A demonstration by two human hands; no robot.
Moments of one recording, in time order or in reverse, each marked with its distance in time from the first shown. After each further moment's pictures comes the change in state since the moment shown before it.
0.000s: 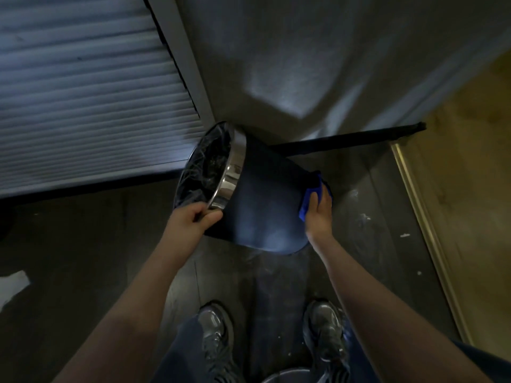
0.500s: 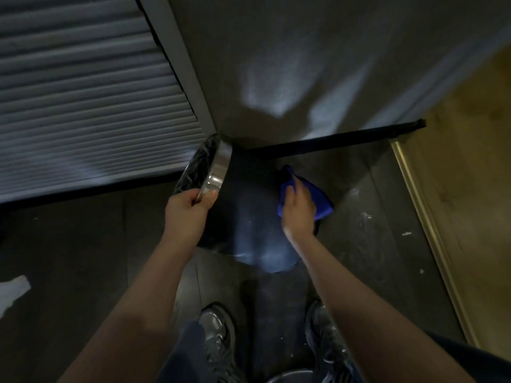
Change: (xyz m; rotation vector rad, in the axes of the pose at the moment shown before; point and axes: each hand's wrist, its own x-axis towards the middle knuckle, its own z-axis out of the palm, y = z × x) left_hand 0.015 0.015 0.008 -0.188 0.211 -0.135; right_hand -0.024 -0.047 0.019 -0.257 -0.026 -0.141
